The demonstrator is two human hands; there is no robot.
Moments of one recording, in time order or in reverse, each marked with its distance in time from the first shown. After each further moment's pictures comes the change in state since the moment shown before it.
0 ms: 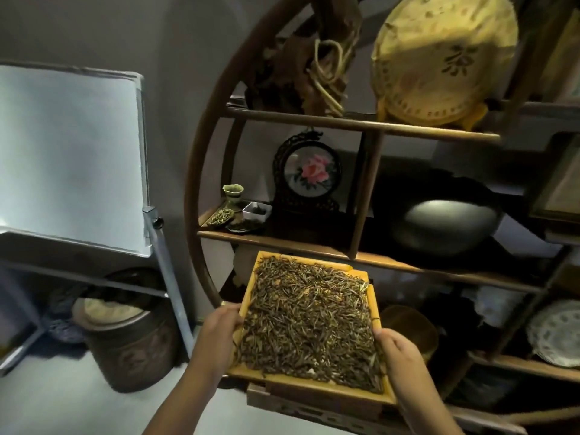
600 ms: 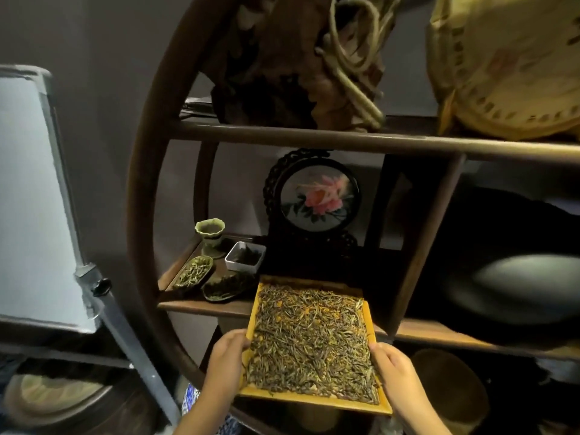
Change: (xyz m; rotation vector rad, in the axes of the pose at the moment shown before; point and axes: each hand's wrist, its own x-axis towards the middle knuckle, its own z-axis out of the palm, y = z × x) left_hand 0.275 -0.007 0.057 0.020 -0.031 -0.086; right_hand 0.256 -0.001 0.076 -0.044 0.023 0.069
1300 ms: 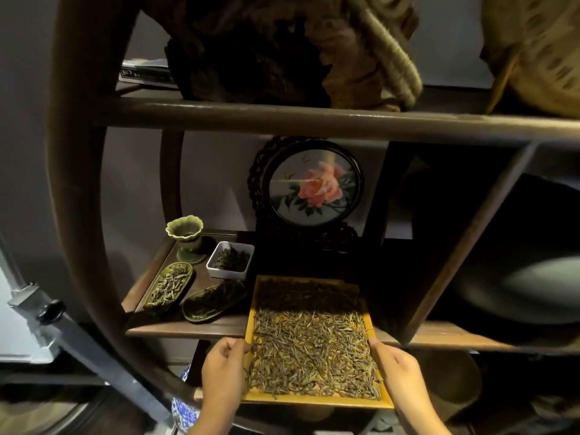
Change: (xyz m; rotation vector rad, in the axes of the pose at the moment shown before) left_hand 0.066 -0.010 0.013 0.080 0.085 -0.066; right_hand 0.049 0.005 0.024 0.116 0.151 0.209
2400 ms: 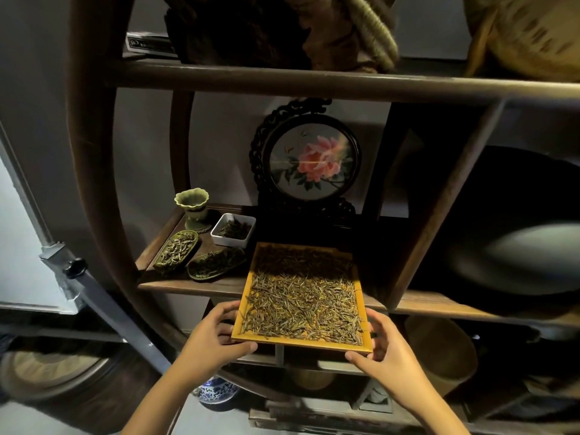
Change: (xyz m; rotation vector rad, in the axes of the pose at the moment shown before) left_hand -0.019 -0.019 -0.046 0.183 -0.435 0.263; right_hand -0.028 0.026 -0.037 -0.338 -0.294 -0.374
